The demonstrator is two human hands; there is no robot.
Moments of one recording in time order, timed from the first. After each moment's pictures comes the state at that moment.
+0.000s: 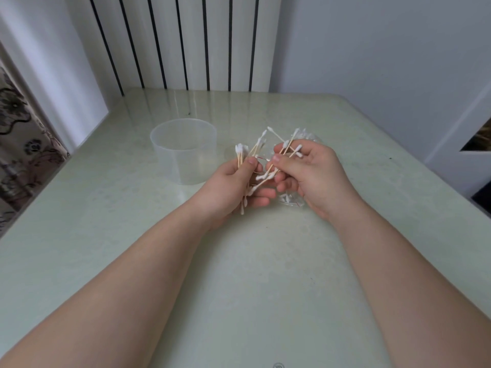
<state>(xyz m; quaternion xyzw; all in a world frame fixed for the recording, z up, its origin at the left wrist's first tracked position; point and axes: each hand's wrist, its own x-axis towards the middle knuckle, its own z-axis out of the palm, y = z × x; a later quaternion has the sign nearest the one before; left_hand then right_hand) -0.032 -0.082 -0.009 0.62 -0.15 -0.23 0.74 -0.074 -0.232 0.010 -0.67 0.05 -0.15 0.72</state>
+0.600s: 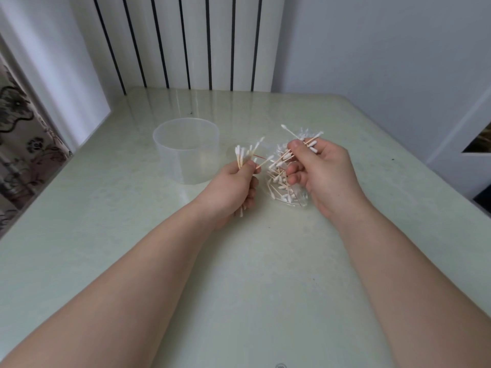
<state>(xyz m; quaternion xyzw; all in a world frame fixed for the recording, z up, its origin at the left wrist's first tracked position) -0.028 -0.087 -0.014 0.67 -0.08 -0.20 0.72 -0.067 -0.238 0.007 -0.66 0.10 -0.21 0.71</state>
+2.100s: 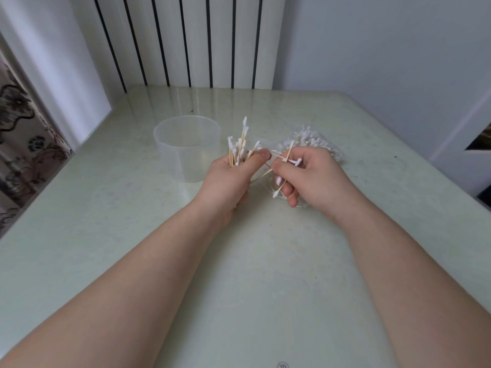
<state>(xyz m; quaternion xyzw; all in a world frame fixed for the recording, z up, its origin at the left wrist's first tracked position) -0.028 -0.086 -0.011 0.66 -0.08 -0.14 0.74 -0.080 -0.230 0.012 -0.82 0.05 -0.11 0.56</state>
